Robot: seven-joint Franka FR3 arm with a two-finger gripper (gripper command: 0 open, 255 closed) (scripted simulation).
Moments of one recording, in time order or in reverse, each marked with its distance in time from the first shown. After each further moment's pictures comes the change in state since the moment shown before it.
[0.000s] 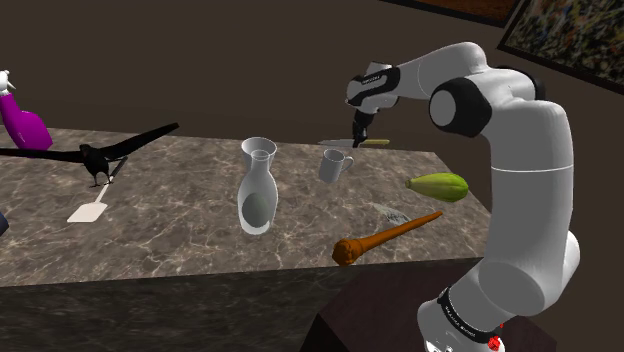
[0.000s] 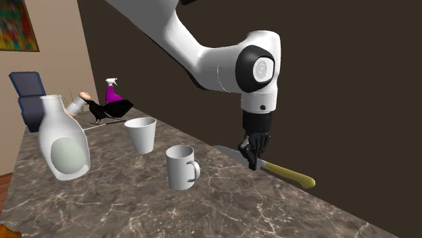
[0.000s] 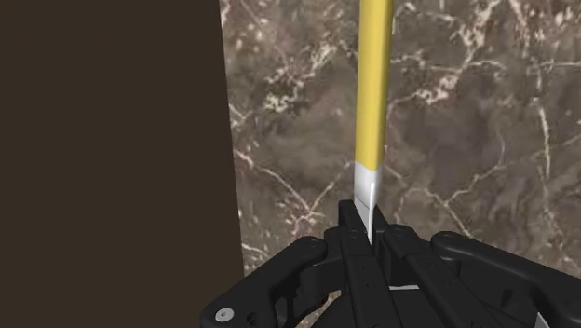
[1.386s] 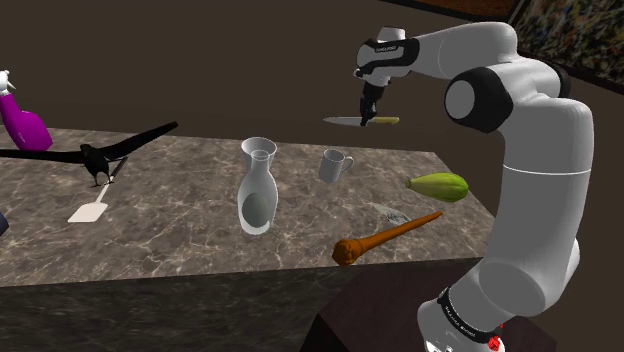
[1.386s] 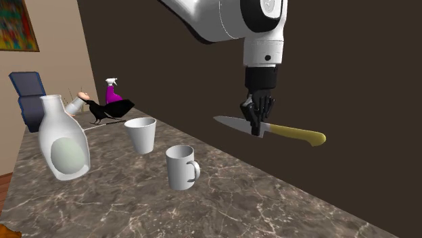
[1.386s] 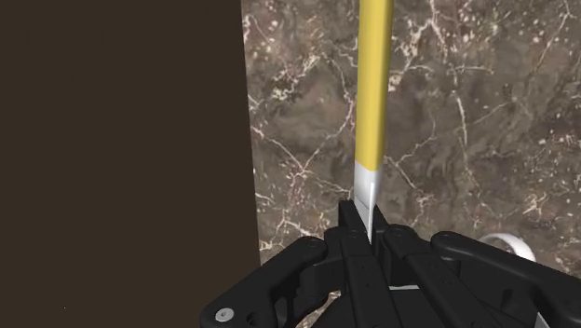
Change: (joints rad) arm 0.008 -0.103 -0.027 0.124 -0.043 -0.221 0.024
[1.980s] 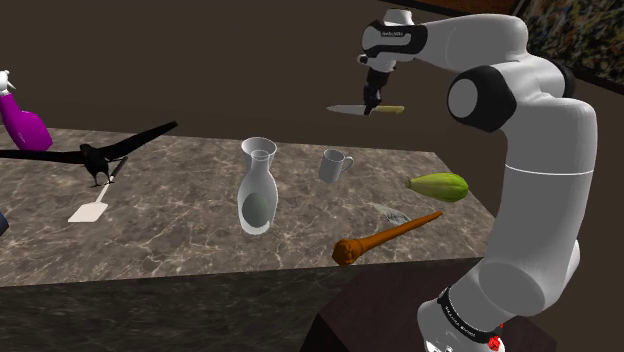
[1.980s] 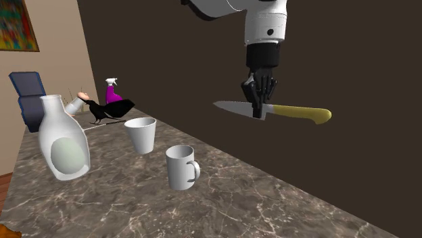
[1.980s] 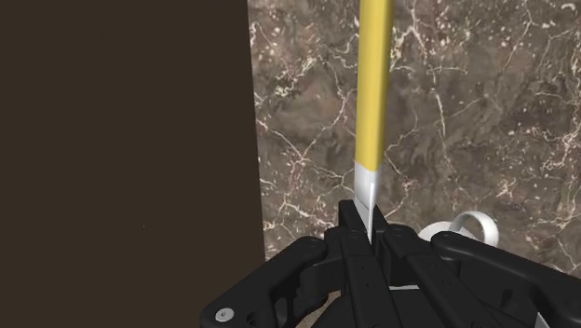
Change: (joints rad) arm -0.008 -0.014 -0.006 0.106 -0.008 -0.118 0.007
